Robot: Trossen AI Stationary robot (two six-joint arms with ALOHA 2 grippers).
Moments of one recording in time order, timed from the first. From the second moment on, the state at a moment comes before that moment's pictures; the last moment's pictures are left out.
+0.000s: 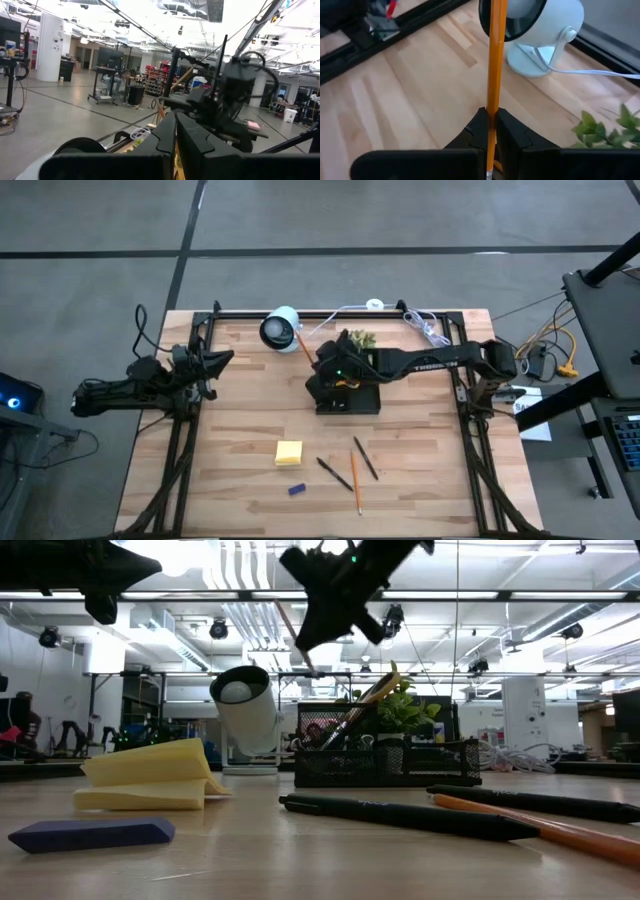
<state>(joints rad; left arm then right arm) 0.03 0.12 0.26 0.09 -0.35 -0.12 -0.03 1.80 1.43 -0.34 0.37 0.53</state>
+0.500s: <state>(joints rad) 0.03 0.12 0.26 0.09 -0.35 -0.12 -0.03 1.79 1.19 -0.05 0.47 0.52</state>
